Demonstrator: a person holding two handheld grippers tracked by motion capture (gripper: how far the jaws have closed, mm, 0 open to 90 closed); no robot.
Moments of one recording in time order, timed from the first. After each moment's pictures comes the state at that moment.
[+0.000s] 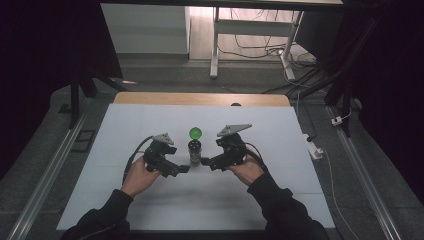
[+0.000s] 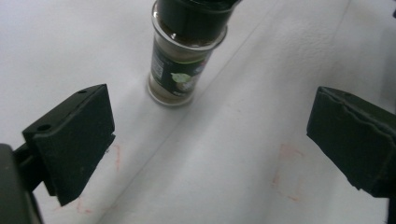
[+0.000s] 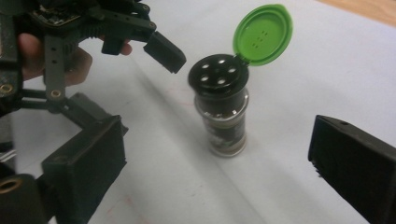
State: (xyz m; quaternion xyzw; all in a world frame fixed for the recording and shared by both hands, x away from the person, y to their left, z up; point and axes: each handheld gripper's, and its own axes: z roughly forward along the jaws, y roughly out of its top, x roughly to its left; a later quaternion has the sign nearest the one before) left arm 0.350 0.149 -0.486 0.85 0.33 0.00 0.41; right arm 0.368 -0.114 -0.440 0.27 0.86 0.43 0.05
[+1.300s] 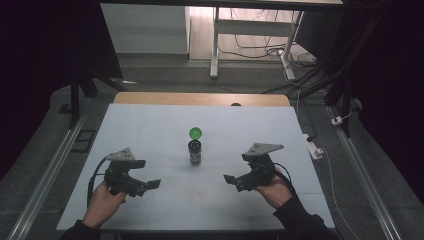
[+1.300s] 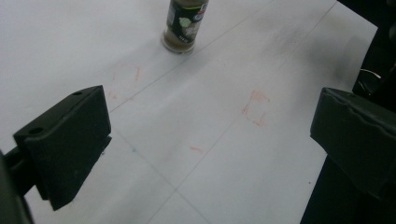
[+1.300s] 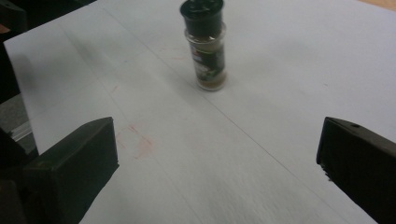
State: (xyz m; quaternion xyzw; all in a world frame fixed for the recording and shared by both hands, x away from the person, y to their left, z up) left arm 0.265 0.224 -0.471 0.81 0.39 0.03 0.44; right arm 0.316 -0.189 -0.440 0.30 0.85 0.43 0.09
